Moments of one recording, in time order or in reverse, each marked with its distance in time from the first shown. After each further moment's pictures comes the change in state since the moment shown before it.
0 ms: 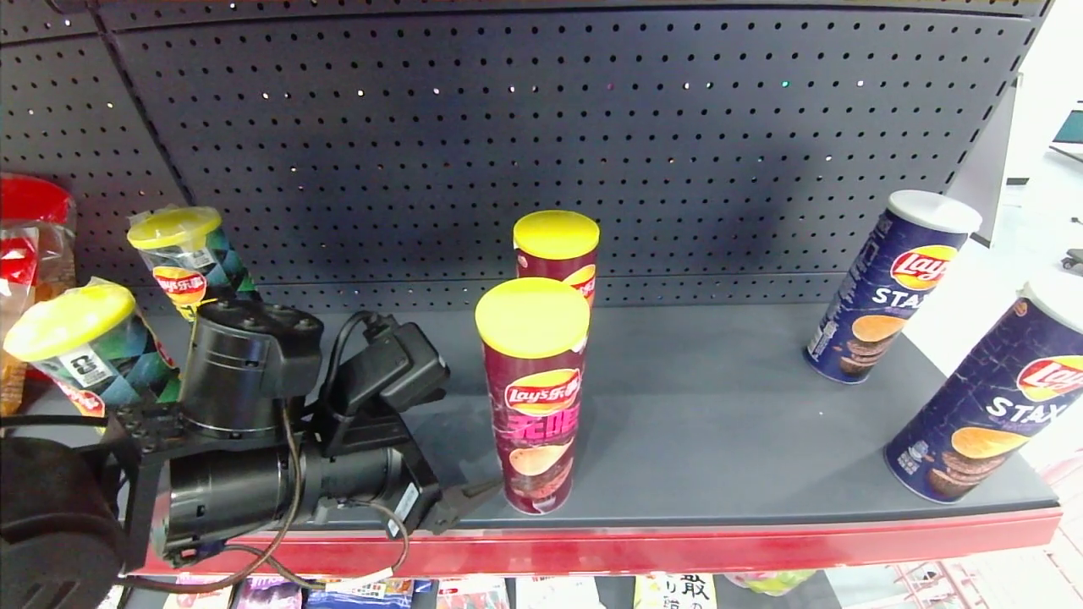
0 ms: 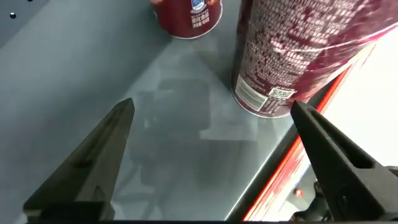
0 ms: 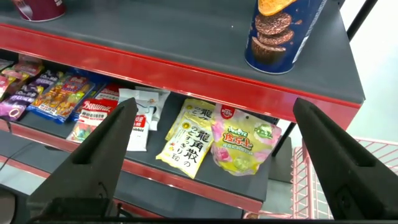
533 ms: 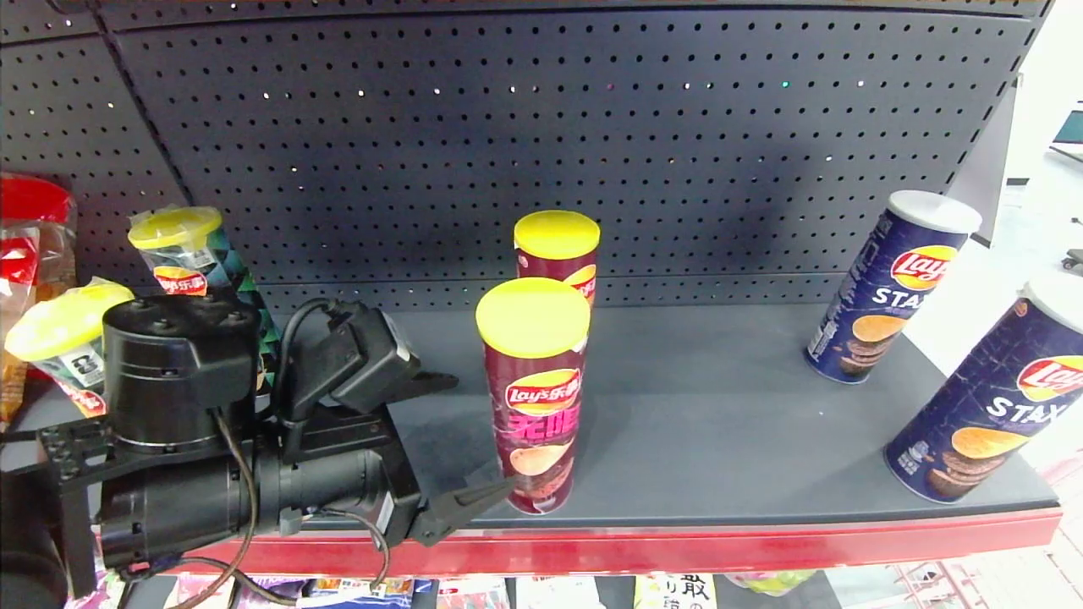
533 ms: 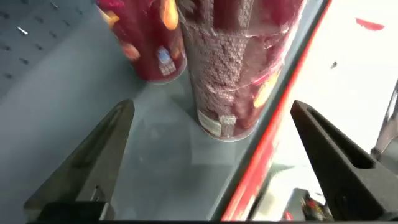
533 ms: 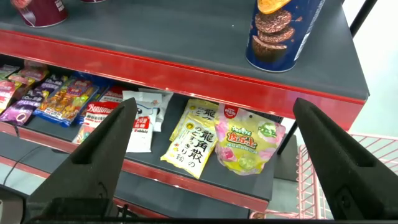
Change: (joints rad) left arm 0.008 -0.064 0.066 -0.153 -0.143 -0.015; right arm 0.000 0.000 0.000 0.000 -0.002 0.032
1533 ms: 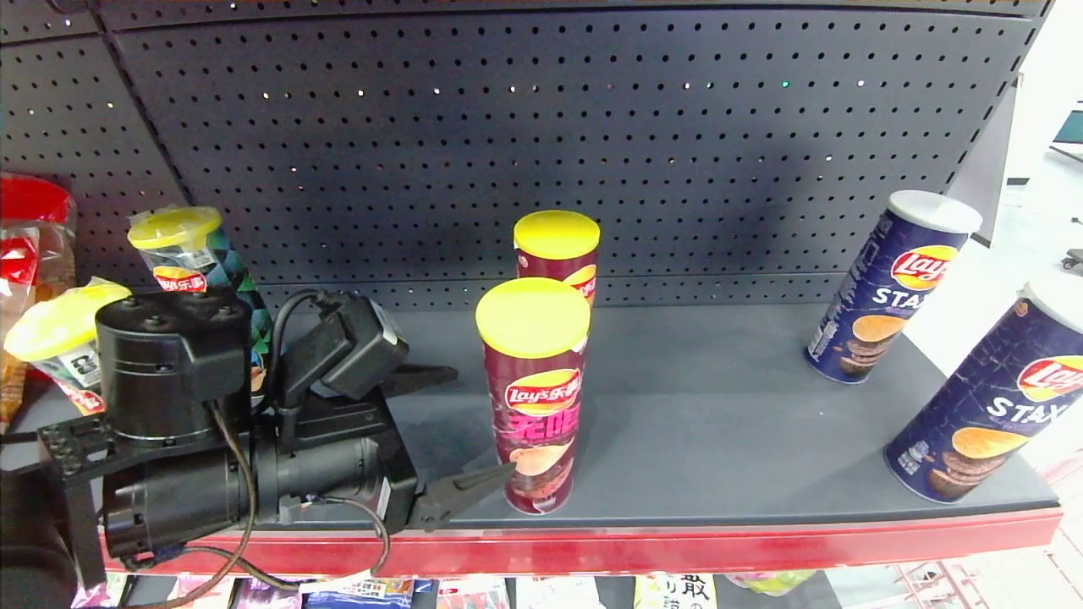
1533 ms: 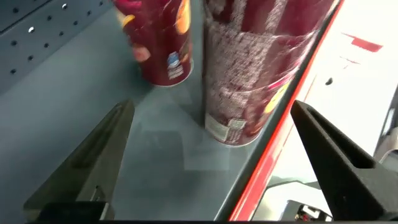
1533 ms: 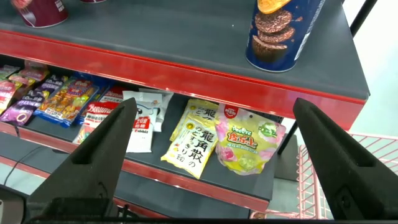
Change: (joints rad) left arm 0.024 0.016 0.010 -0.059 -0.050 -0.050; right arm 0.000 0.000 0.000 0.000 0.000 0.002
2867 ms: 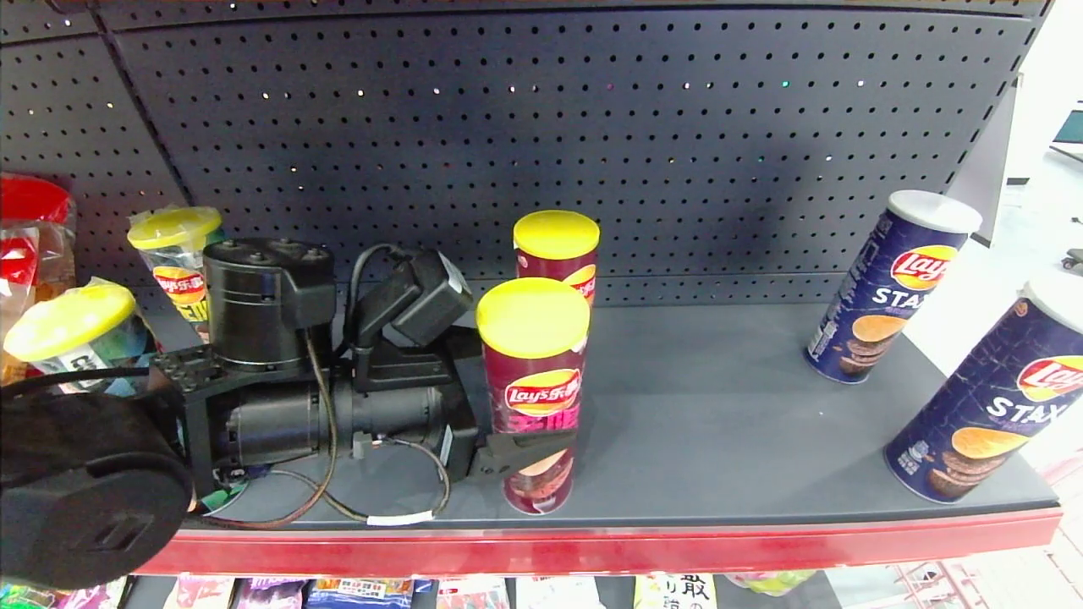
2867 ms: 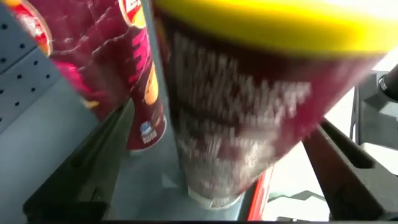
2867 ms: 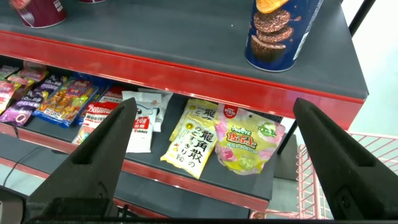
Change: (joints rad) left arm -0.027 0.141 -0.201 0.006 -0.142 -0.003; right arm -0.003 0.000 0.000 0.000 -0.001 0.000
